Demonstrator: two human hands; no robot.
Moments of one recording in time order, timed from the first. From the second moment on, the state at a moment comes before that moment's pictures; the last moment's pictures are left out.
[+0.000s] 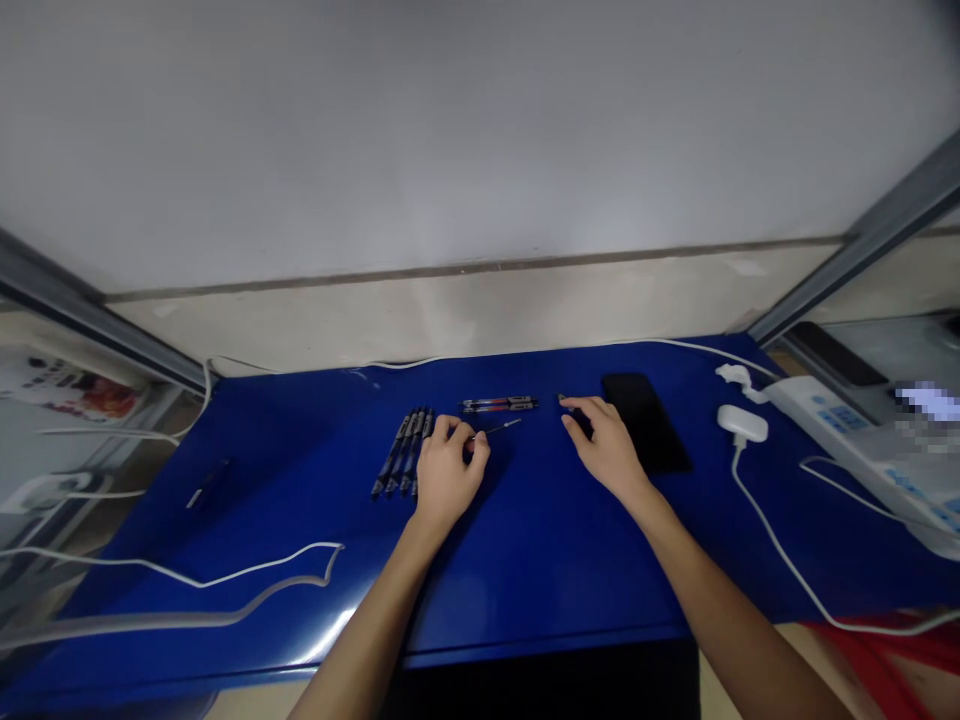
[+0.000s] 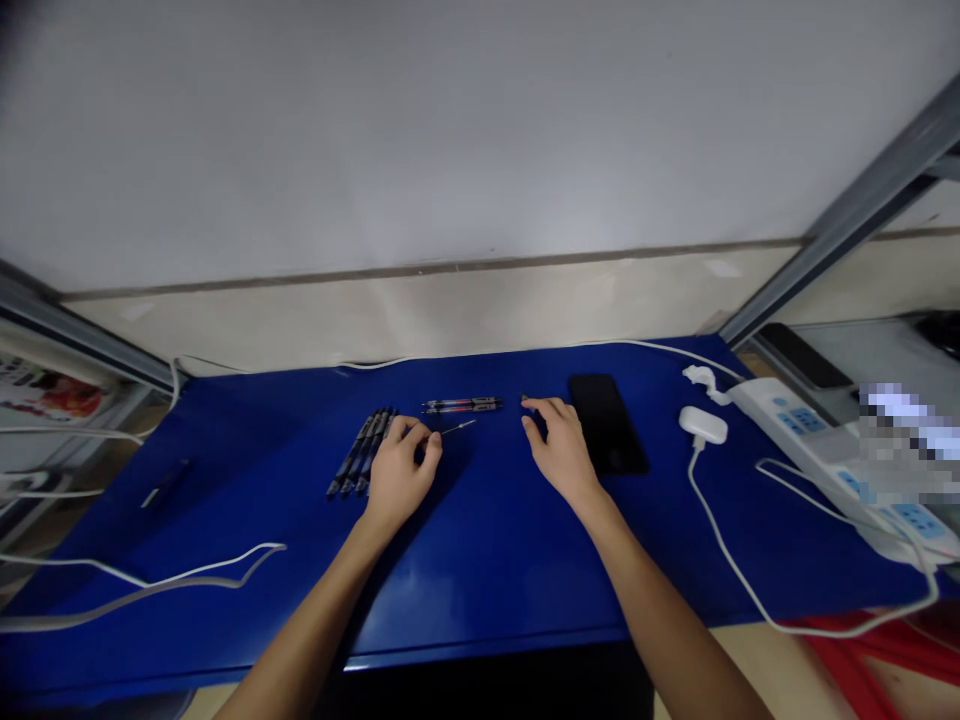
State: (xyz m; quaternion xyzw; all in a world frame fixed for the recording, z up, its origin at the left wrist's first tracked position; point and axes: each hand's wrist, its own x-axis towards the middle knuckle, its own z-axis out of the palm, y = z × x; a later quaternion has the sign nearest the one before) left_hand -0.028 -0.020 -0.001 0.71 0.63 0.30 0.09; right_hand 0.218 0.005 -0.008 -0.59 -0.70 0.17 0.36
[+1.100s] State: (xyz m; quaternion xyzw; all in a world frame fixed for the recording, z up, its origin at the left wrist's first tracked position) left_hand -0.029 -0.020 -0.001 0.72 0.61 0.33 0.11; right_hand 0.194 -0.009 0.009 -0.51 -0.63 0.44 0.37
